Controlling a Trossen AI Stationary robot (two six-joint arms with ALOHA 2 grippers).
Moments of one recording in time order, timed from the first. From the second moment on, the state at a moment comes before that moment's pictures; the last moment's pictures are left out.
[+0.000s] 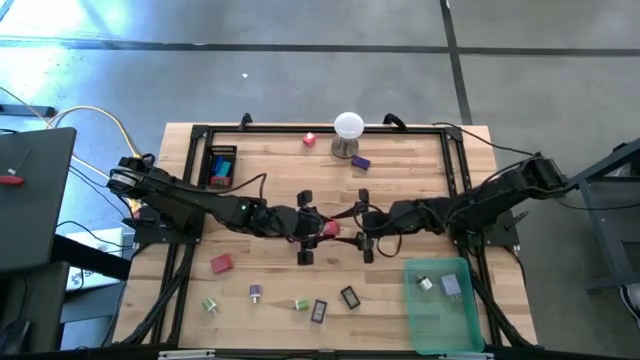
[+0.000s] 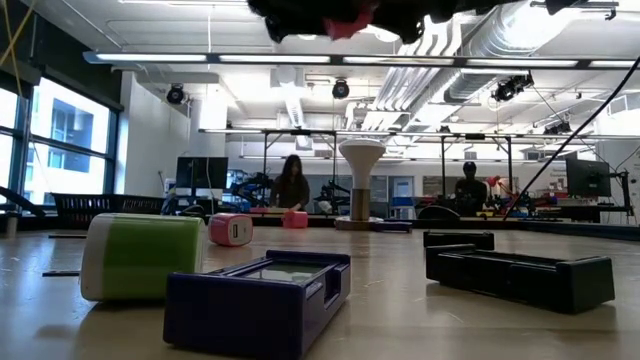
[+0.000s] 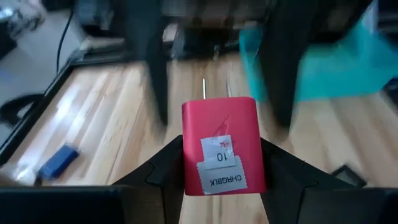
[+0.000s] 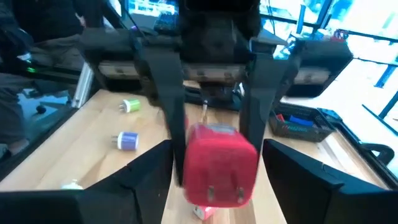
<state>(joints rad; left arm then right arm) -0.24 1.51 1.13 0.00 -0.33 -0.02 0.23 1.39 0.77 0.45 0.21 -0.10</state>
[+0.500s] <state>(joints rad) -0.24 1.51 1.13 -0.02 -0.34 -0.02 0.23 1.39 0.77 0.44 0.26 -0.11</state>
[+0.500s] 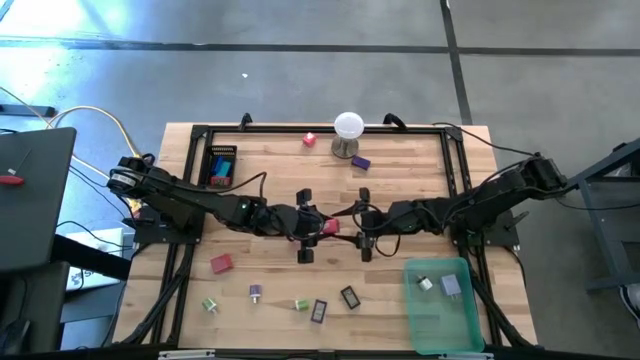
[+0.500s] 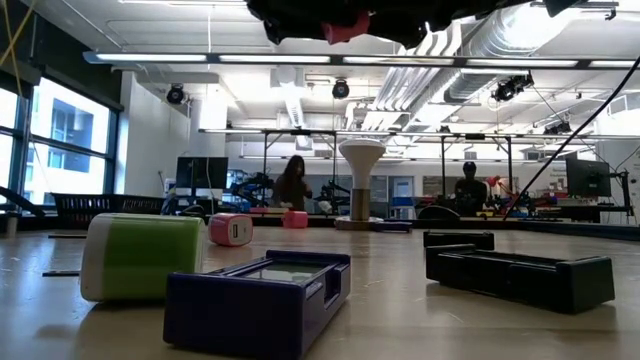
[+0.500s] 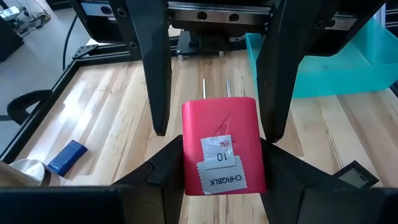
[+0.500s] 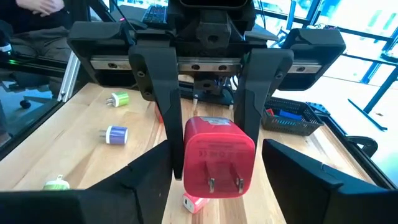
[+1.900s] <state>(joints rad) -0.30 1.53 1.13 -0.02 -0.47 -0.06 0.25 1.40 0.77 0.37 0.28 -0.10</state>
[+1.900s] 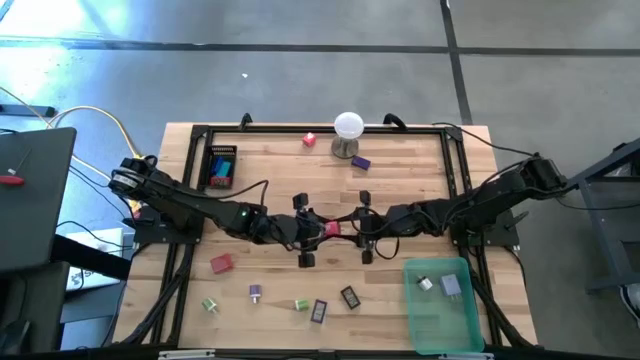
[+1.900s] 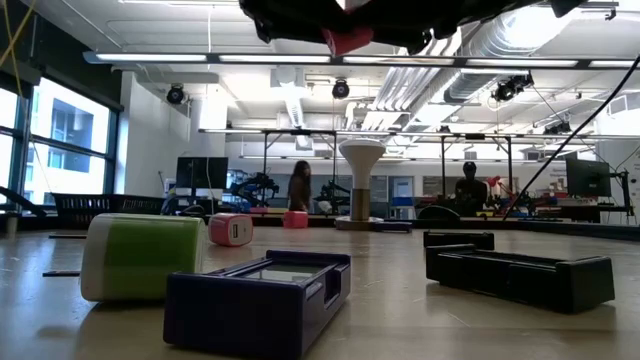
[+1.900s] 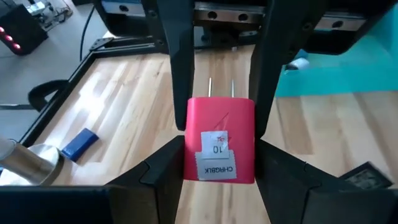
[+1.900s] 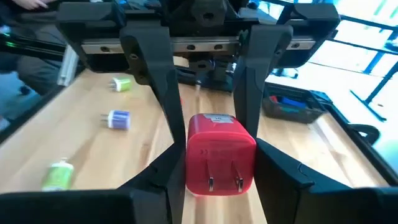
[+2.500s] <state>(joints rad) -0.30 1.47 1.13 -0.14 -0.46 -0.11 0.40 1.31 0.77 0.08 0.60 0.07</state>
